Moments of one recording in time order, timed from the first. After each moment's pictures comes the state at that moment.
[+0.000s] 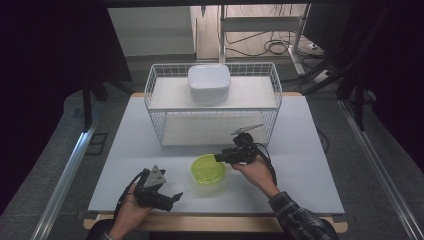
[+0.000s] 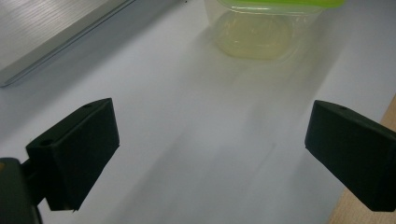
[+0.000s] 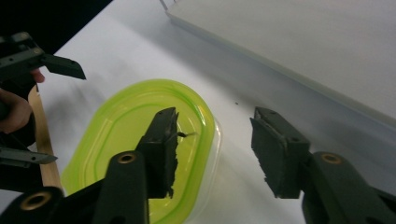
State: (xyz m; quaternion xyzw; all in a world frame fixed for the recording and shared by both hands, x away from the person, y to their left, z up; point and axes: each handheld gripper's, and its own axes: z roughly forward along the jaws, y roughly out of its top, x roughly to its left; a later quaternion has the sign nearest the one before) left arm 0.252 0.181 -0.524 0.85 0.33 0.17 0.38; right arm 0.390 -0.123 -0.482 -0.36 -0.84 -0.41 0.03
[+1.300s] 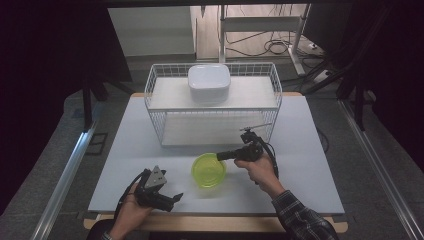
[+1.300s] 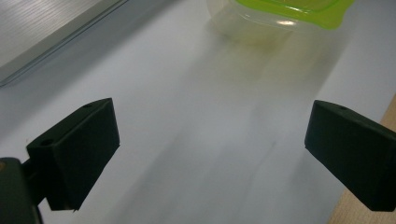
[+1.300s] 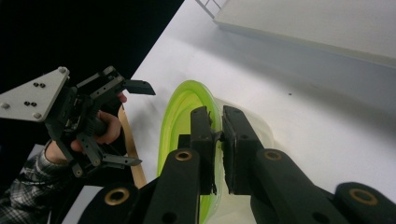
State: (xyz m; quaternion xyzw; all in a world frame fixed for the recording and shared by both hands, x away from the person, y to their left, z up) left arm 0.253 0.180 -0.525 0.85 0.33 0.17 0.37; right arm 0.398 -0.140 -0.482 -0.39 -0.78 -0.45 0.19
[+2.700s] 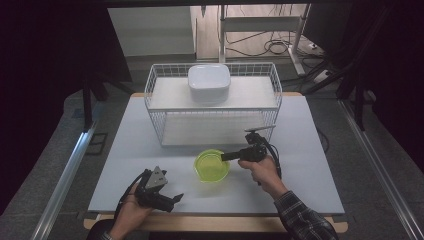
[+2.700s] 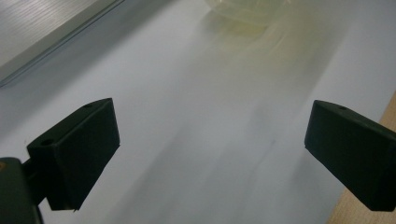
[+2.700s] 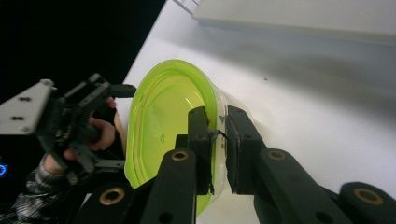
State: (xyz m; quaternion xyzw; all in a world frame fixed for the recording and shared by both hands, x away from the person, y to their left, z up) left arm 0.252 0.179 -0.525 0.85 0.33 0.17 0.37; right arm 0.402 -0.155 -0.491 -0.43 -0.75 -0.44 0.21
